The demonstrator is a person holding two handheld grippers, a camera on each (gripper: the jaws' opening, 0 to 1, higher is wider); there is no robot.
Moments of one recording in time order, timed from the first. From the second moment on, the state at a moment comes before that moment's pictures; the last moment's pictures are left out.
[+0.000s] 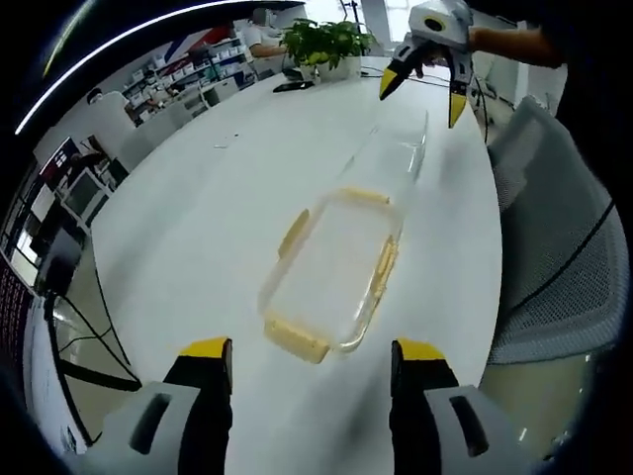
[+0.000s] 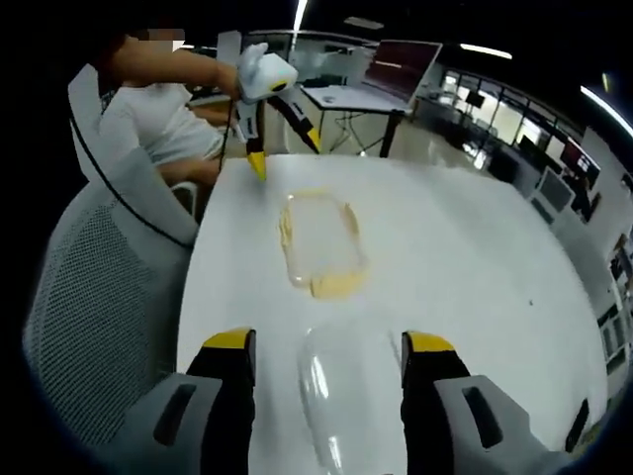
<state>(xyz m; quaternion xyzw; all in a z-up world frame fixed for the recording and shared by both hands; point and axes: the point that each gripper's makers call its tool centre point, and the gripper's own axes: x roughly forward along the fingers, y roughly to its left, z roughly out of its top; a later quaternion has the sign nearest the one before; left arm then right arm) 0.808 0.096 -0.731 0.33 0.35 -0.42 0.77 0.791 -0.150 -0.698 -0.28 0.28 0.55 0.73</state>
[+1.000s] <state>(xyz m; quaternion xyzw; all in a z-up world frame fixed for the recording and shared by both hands) 0.836 0.099 -0.767 0.39 0.37 -0.51 0.67 0.822 -0.085 -0.748 -0.33 0.32 0.59 0.66</state>
